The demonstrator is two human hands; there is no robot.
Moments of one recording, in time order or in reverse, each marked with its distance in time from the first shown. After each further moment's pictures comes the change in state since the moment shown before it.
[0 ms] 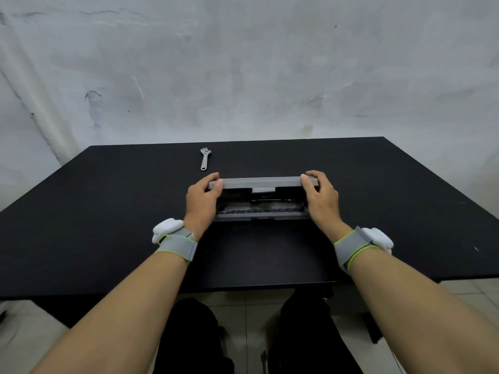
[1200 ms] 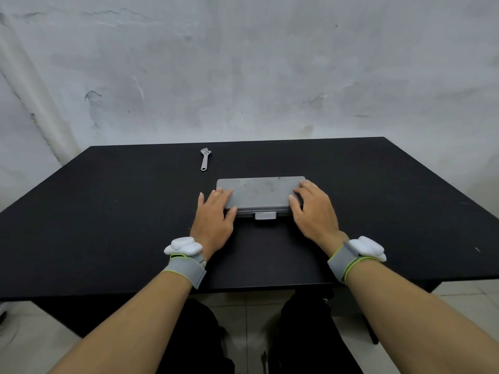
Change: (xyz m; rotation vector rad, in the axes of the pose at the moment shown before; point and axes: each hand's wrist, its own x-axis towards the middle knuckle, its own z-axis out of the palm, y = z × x) left_hand -0.039 -0.009 0.007 0.621 -0.221 0.243; right_hand -0.018 0.008 0.005 -0.523 -0.149 -0.325
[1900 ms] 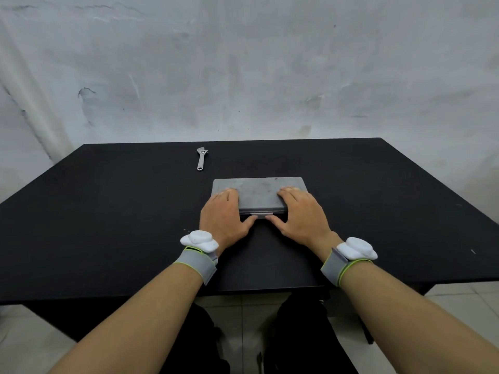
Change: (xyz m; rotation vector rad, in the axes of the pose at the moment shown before) left_hand 0.013 0.021 0.019 0.392 0.075 0.100; right_hand -0.002 -0.012 0.005 -0.229 -0.086 -0.214
